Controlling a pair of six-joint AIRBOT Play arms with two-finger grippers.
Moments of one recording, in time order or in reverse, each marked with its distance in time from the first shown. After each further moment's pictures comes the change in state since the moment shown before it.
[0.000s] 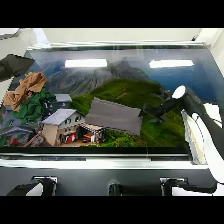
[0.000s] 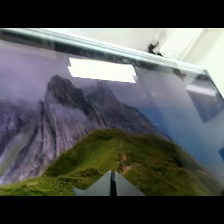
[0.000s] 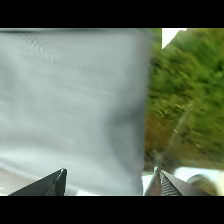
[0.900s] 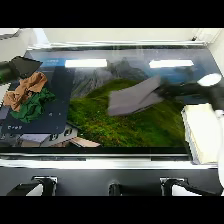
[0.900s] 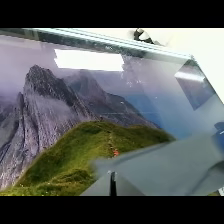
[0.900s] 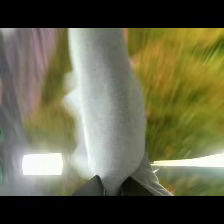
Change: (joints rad) left arm -0.059 0.015 -0.010 0.012 -0.002 0.002; right arm -0.237 0.122 0.229 0.190 -0.075 -0.142
